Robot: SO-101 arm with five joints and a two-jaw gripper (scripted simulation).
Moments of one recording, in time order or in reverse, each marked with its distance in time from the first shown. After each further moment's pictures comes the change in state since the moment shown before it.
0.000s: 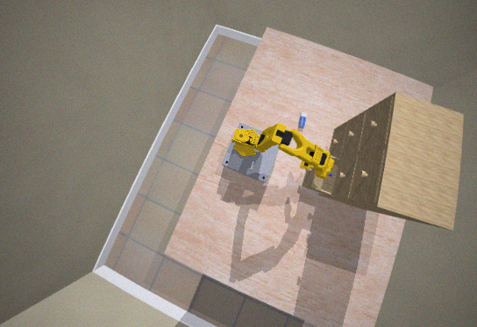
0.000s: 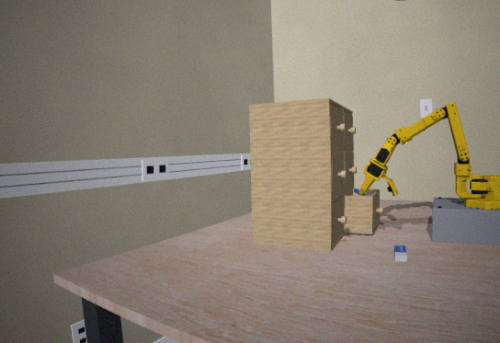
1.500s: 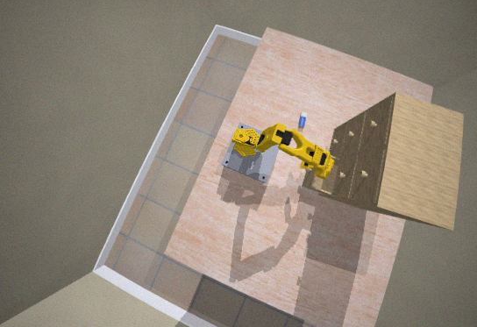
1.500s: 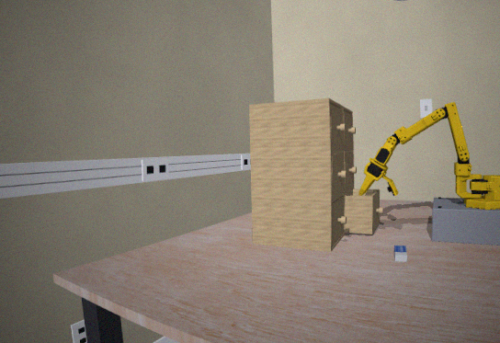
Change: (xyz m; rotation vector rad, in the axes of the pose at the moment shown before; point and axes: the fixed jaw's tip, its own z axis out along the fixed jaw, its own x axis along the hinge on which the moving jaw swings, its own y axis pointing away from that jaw) arm 0.000 0.000 0.000 0.000 0.000 0.000
